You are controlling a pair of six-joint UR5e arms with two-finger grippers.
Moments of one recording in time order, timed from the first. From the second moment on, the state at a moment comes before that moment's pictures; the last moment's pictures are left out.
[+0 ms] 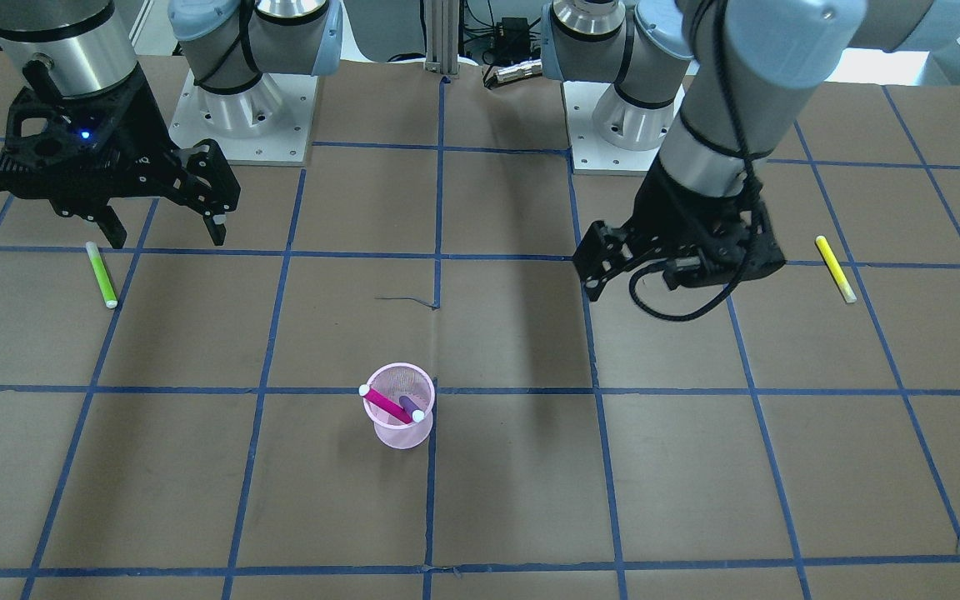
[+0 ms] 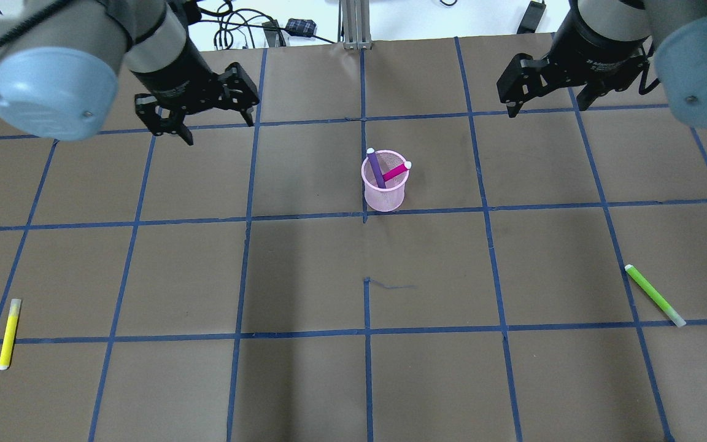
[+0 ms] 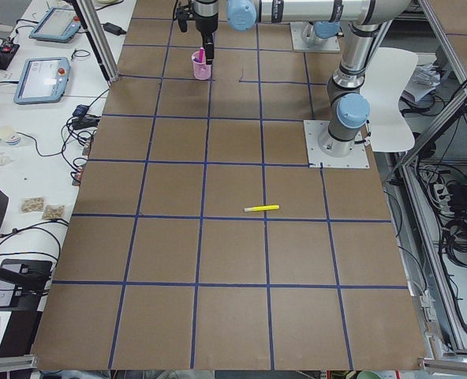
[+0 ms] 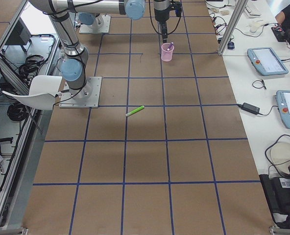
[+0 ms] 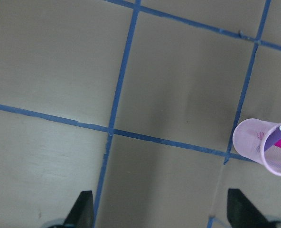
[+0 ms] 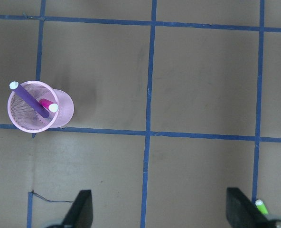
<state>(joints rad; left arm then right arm) -1.57 -1.63 -1.50 -1.57 1.53 -0.12 1.55 -1.58 1.60 -1.76 -1.55 -0.08</state>
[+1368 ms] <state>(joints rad) -1.55 -1.56 -1.55 -1.48 1.56 0.07 1.55 -1.58 1.60 -1.76 -1.55 -0.08</state>
